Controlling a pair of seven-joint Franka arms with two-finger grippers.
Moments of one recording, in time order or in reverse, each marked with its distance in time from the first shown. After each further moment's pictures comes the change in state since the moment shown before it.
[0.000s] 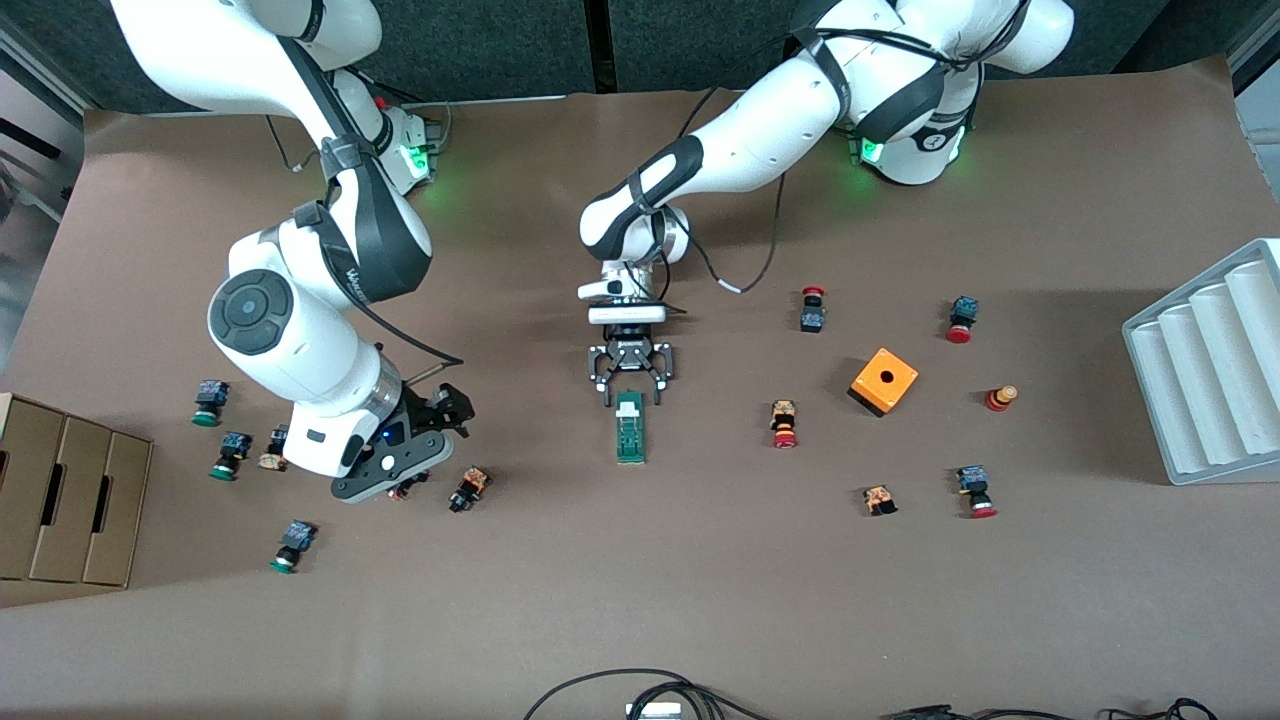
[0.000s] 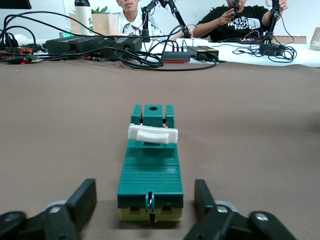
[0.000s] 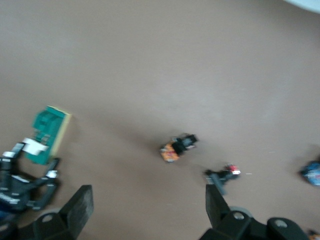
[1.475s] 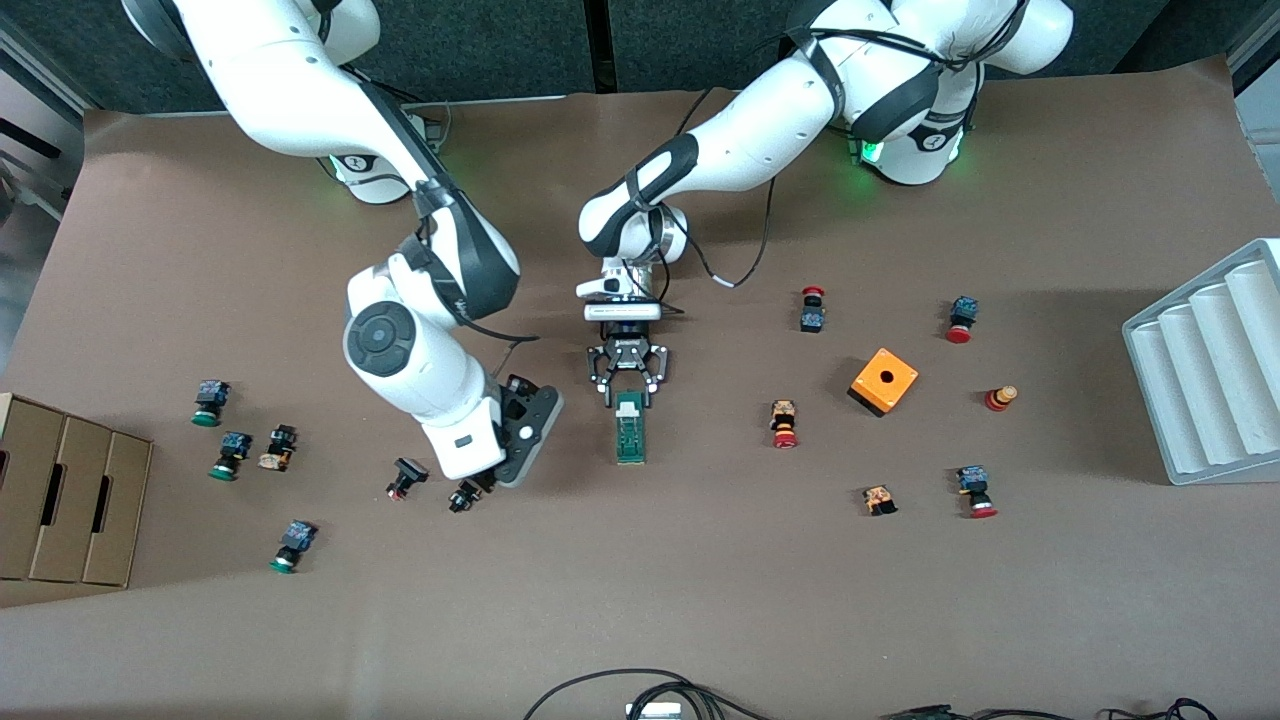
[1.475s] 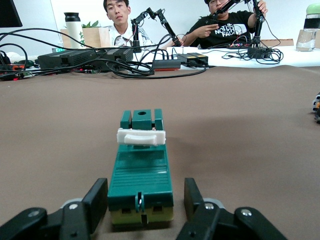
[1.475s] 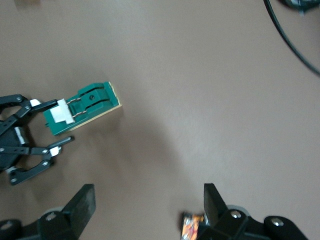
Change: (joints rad) left arm -0.023 0.011 0.016 0.006 0.037 -0.018 0.031; right arm 0.129 0.154 -0.001 0.003 0.024 0.212 -0.676
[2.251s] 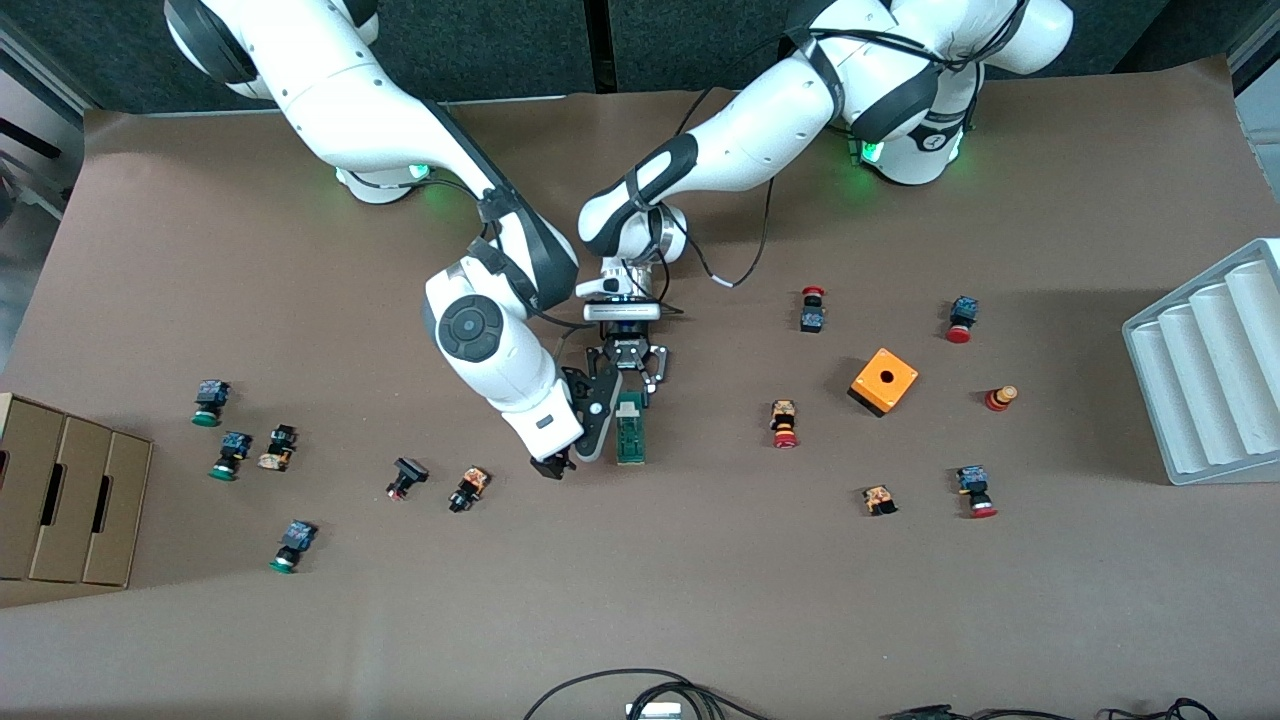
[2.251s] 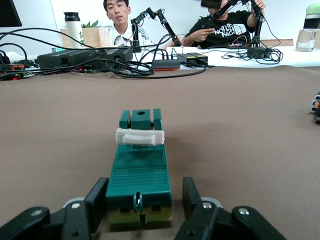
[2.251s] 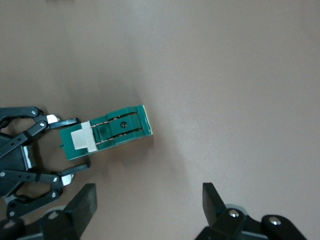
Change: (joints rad) left arm -0.001 0.002 0.000 0.003 0.000 0.000 0.000; right arm 0.104 0.084 0.002 0.000 0.000 0.094 -0.037
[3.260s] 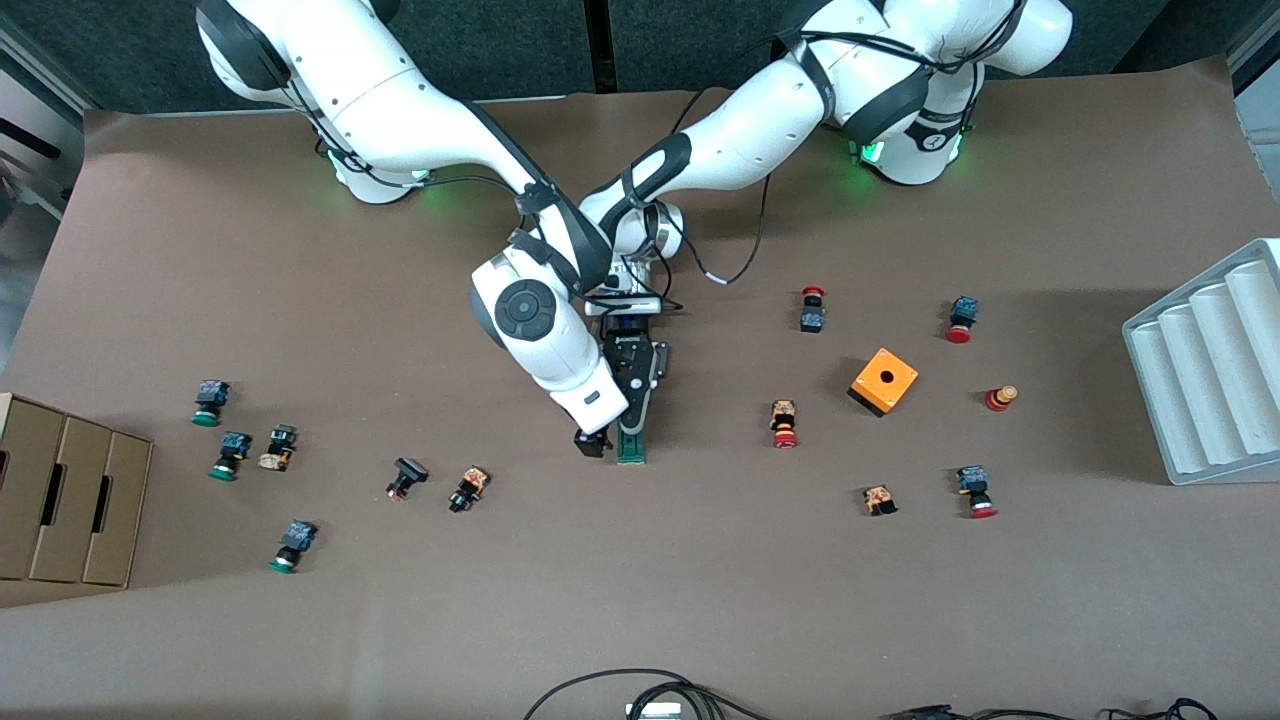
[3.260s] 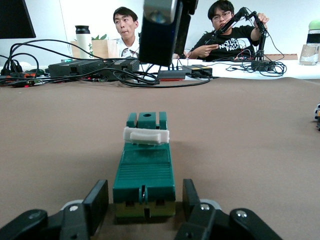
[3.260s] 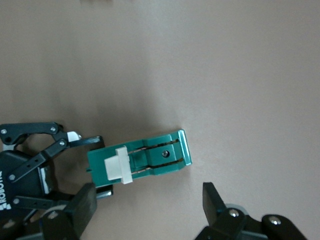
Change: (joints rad) left arm -0.029 0.024 0.003 0.007 0.001 -0.078 -0.038; right arm 0.084 0.031 0.000 -0.031 0.000 0.064 -0.005
